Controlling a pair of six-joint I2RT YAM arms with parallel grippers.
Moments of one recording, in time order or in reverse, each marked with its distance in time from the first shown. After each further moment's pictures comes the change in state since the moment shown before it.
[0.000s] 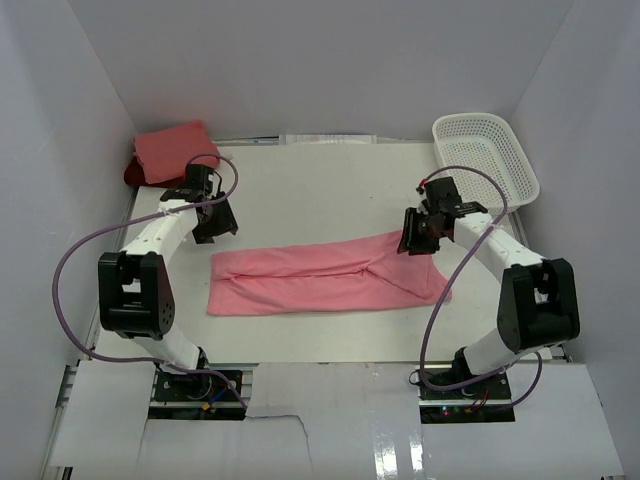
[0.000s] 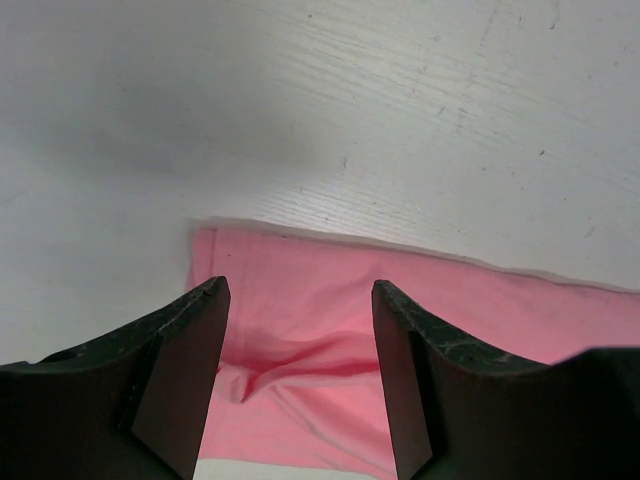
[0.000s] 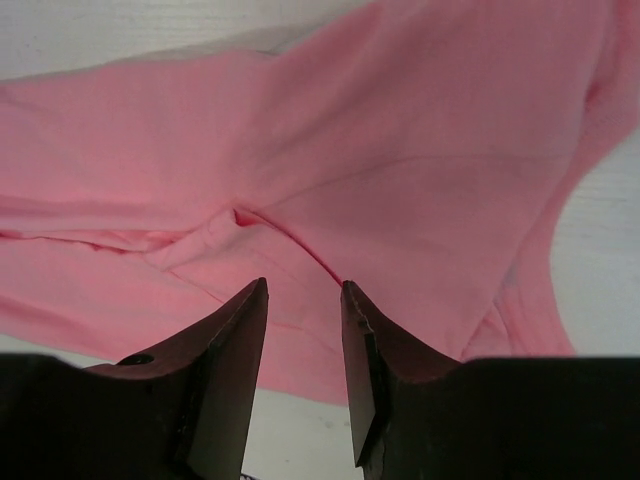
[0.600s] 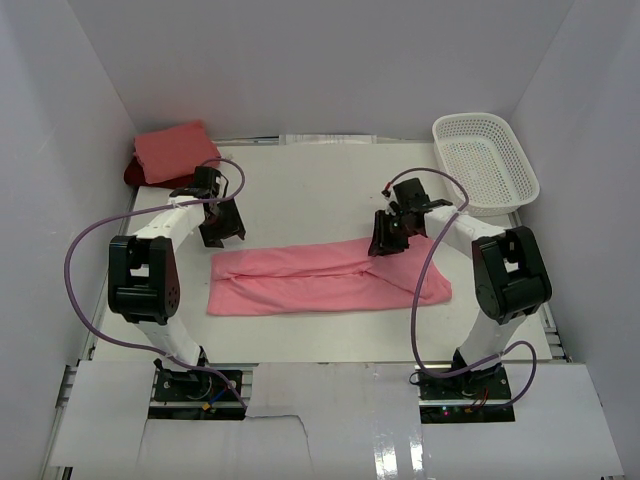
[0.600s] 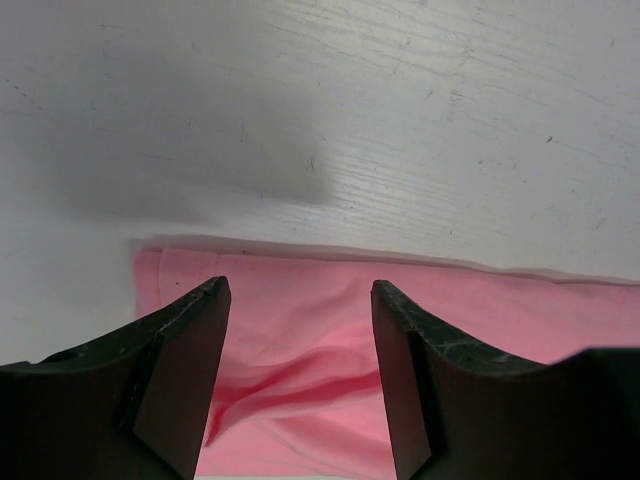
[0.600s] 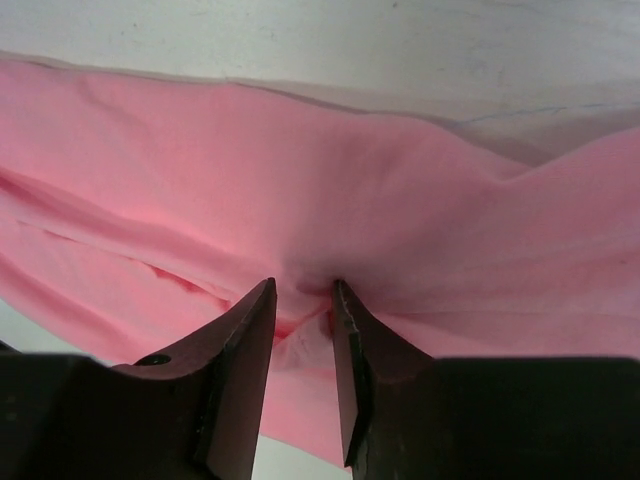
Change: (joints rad) left arm -0.011 0.130 0.024 0.012 0.100 -0.004; right arm 0.119 0.243 0.067 0.175 -0.153 0.015
